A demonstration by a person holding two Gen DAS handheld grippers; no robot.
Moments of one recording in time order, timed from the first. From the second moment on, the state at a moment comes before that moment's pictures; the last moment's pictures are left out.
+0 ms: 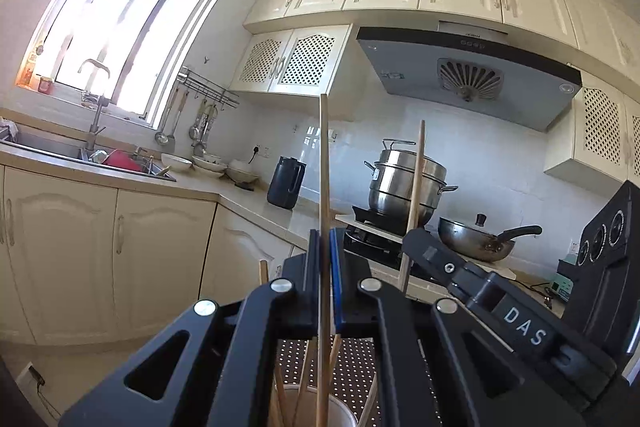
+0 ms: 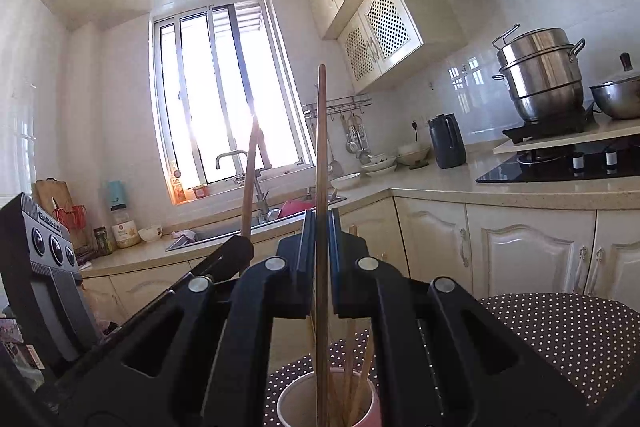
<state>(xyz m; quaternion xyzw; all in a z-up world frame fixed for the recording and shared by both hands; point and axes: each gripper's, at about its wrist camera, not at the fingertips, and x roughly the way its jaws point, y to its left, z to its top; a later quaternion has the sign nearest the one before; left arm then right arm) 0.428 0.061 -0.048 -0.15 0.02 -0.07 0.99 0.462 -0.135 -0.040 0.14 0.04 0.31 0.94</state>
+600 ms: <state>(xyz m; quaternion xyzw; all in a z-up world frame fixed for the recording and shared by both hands) 0.423 0.064 -0.082 -0.15 0.05 -0.05 0.99 0.447 -0.138 -0.062 0.11 0.07 0.31 0.94</state>
